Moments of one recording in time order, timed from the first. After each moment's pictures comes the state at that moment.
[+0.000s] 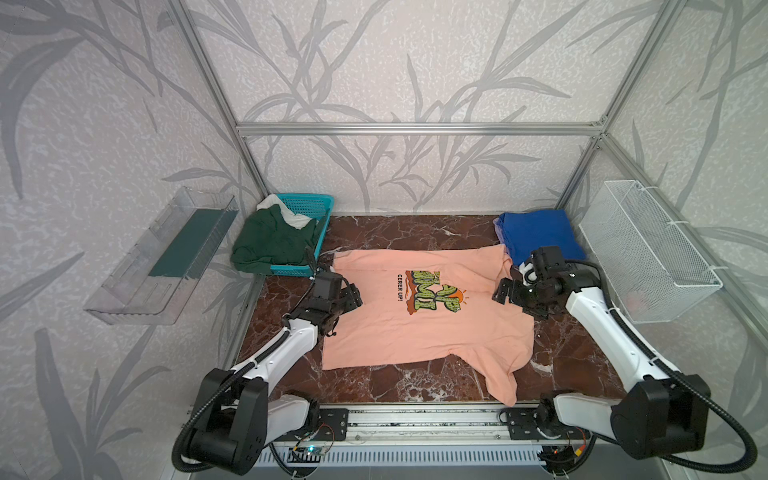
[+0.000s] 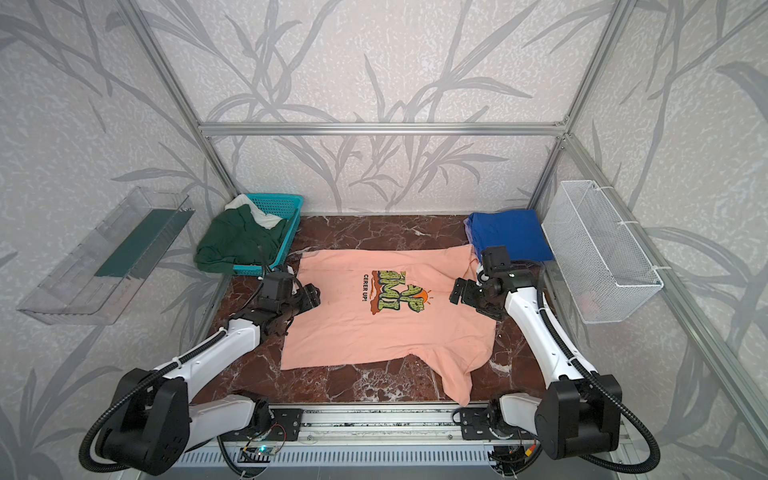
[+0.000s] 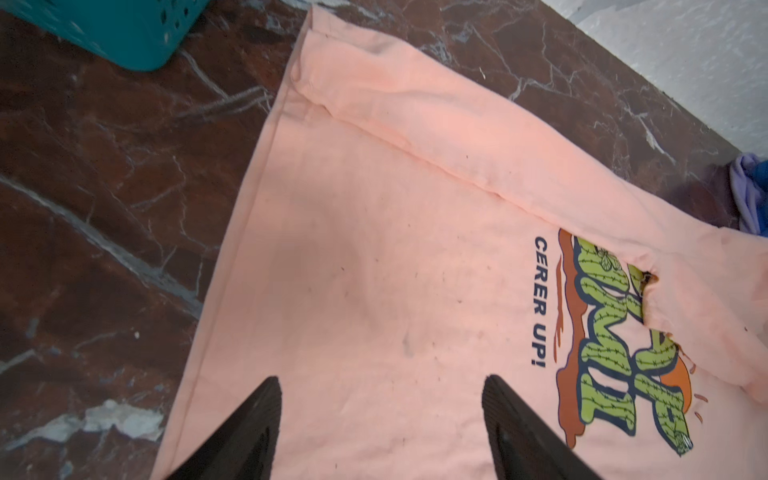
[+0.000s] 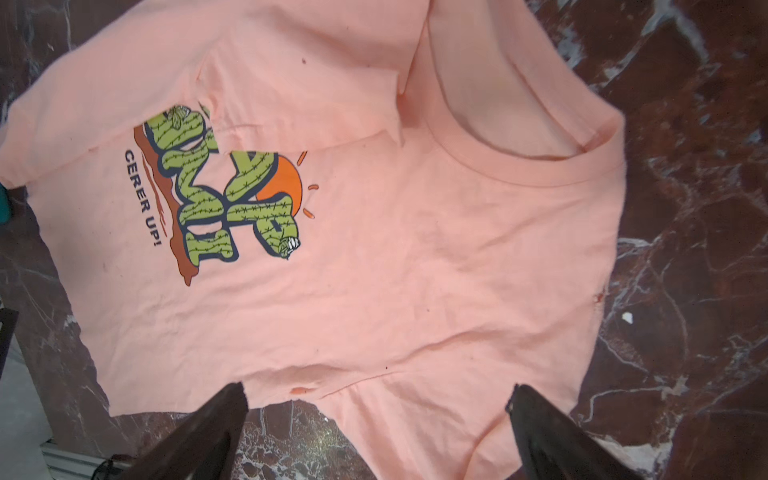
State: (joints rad) left arm -0.25 1.18 0.56 -0.16 -0.06 -0.61; right arm 0.15 1.24 1.02 -0.98 -0.21 0.45
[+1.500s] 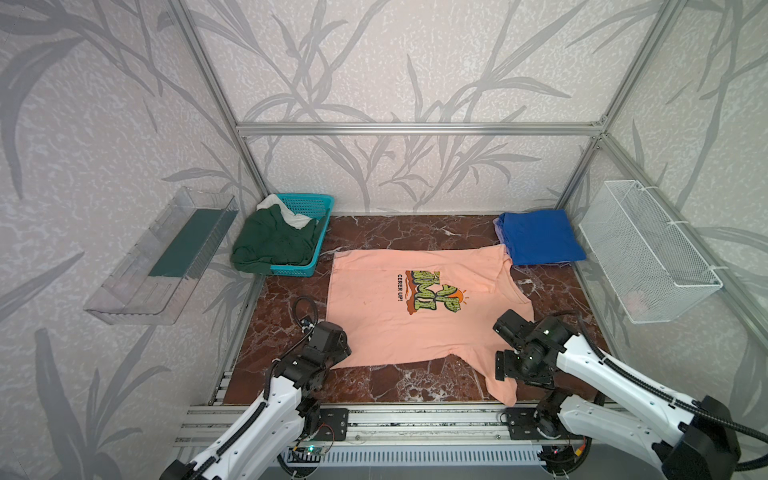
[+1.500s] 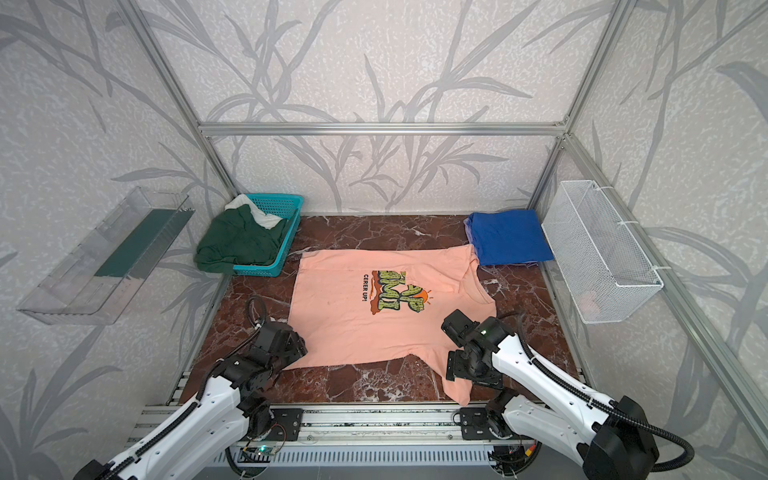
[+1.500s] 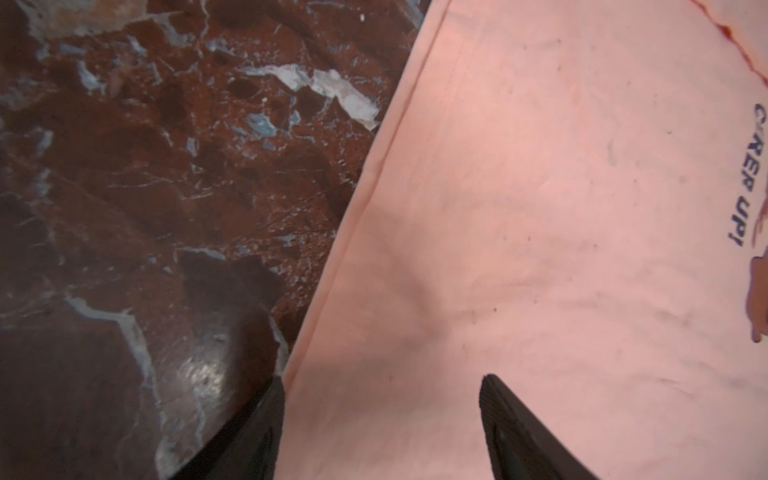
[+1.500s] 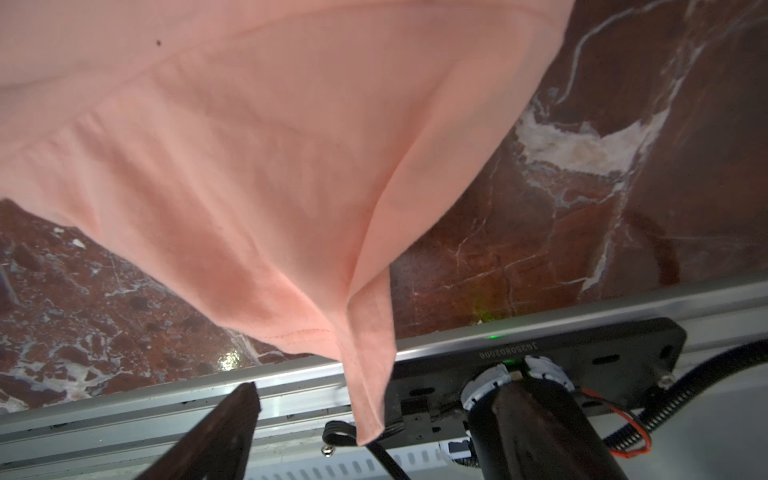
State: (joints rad) left arm -0.40 0.69 0.26 -0.60 -0.25 -0.90; right arm 0.66 0.99 0.66 -1.26 -0.01 0.91
